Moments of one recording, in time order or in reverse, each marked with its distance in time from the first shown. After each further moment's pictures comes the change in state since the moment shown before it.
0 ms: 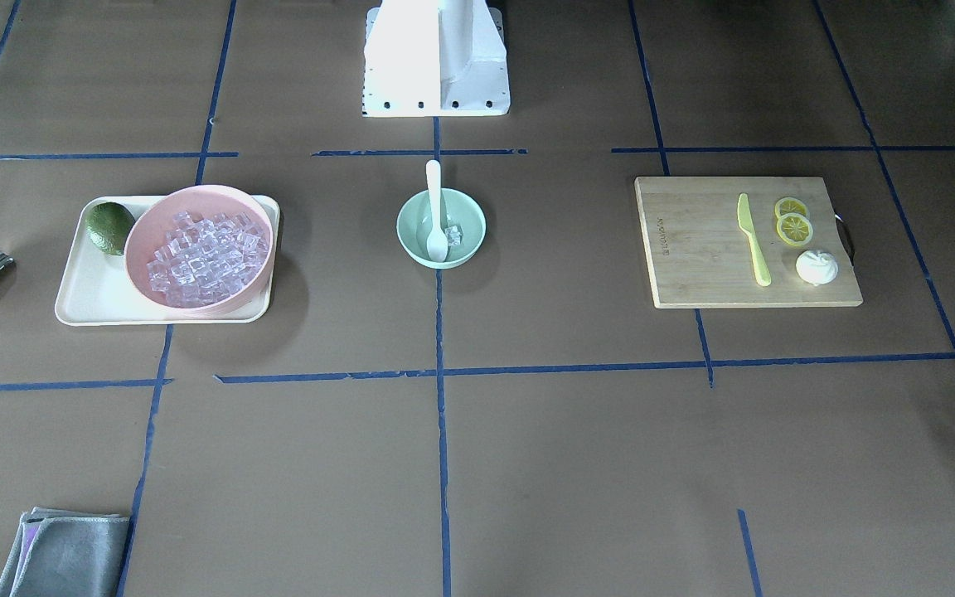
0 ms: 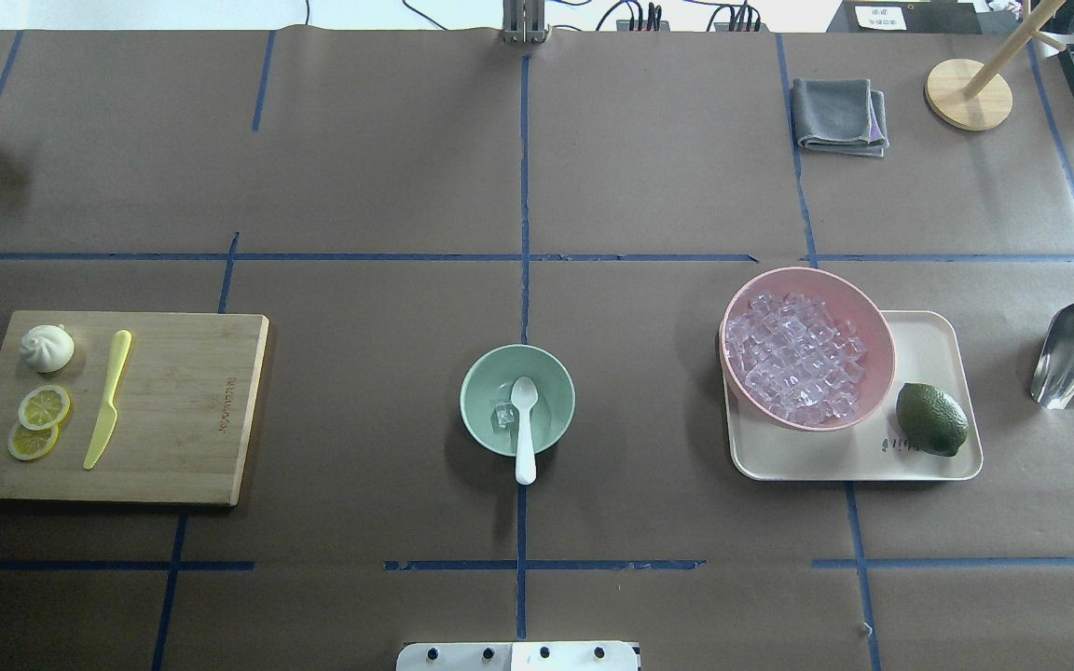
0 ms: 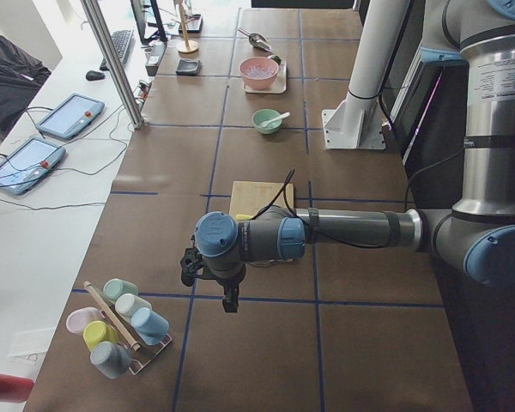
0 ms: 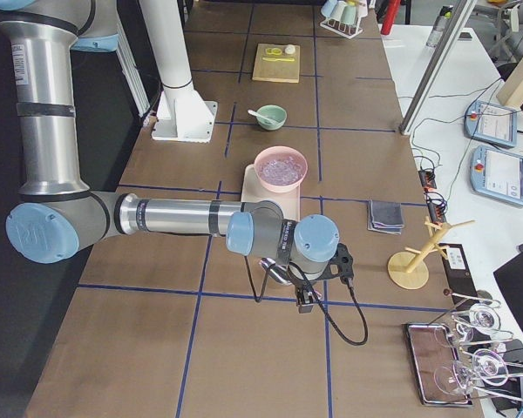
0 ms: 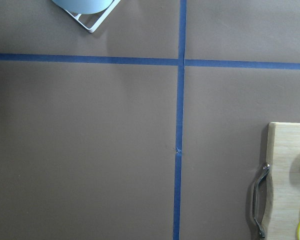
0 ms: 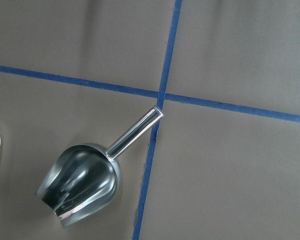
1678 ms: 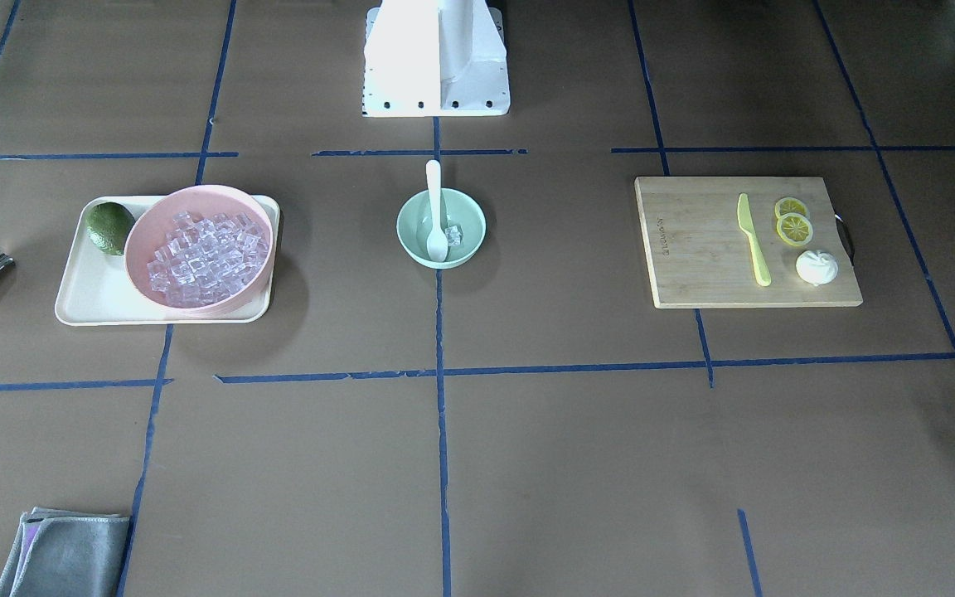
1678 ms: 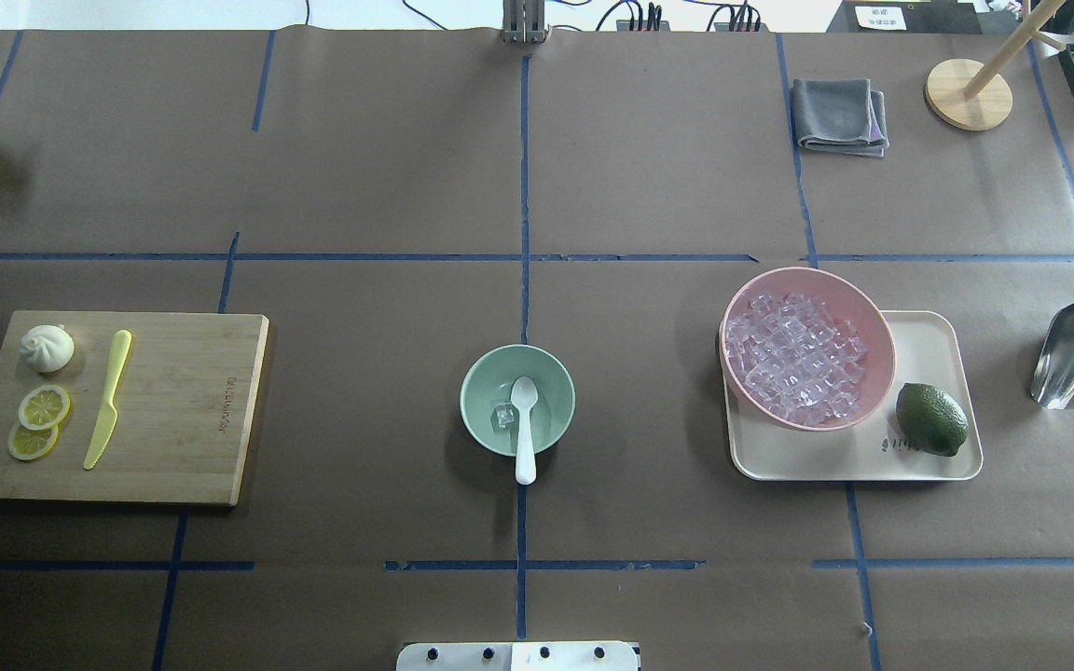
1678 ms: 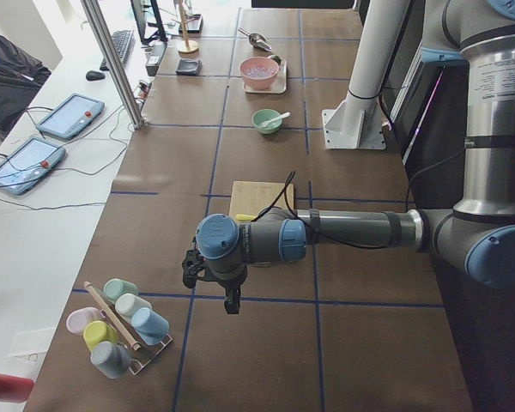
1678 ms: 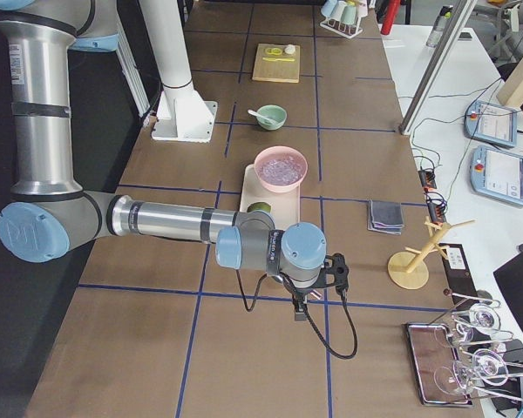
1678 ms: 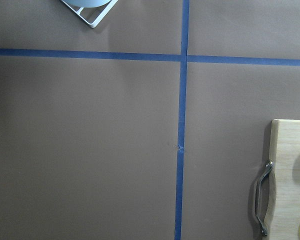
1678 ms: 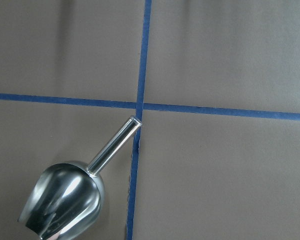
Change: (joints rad) left arm 0.001 0.004 0.002 0.000 0.000 0.000; right arm 0.002 -0.034 -0.018 0.152 -0.015 0.174
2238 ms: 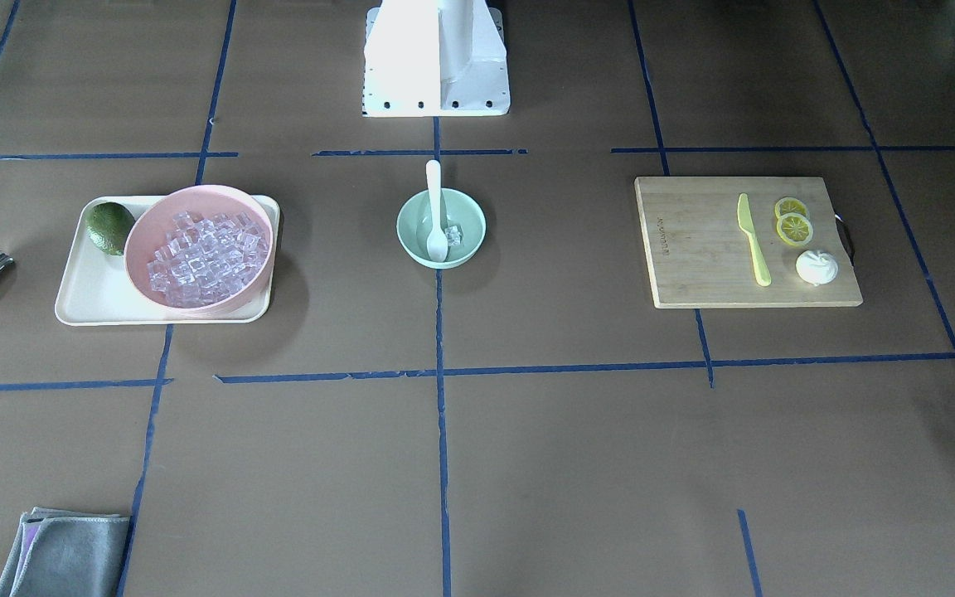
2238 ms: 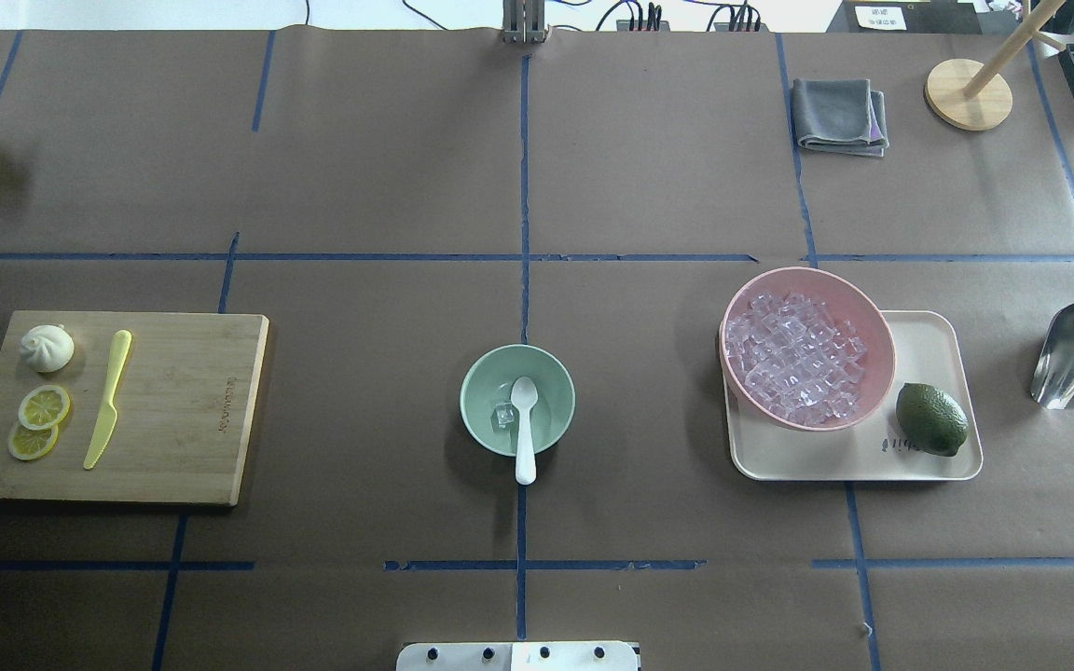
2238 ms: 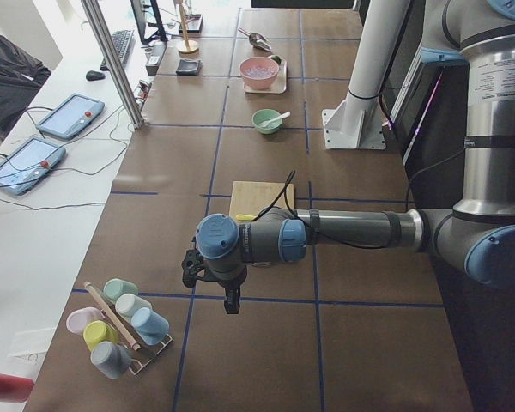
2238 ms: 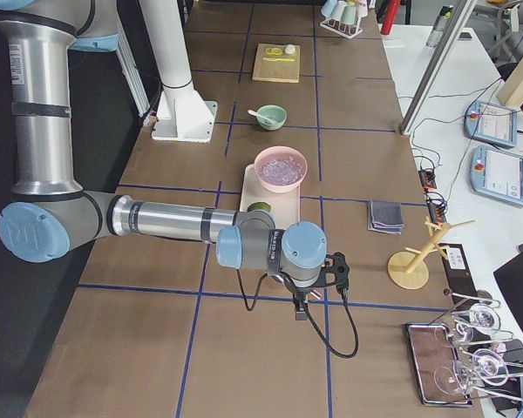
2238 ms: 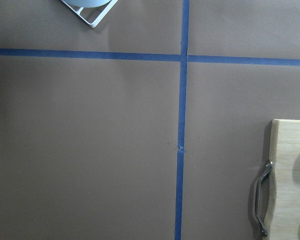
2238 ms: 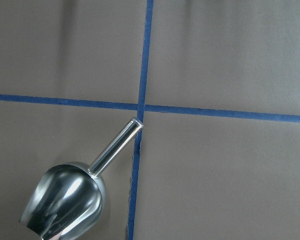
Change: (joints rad) left arm 0.000 -0.002 0.000 0.000 0.000 0.000; right arm 0.000 0.003 0.001 0.001 0.001 -0.001
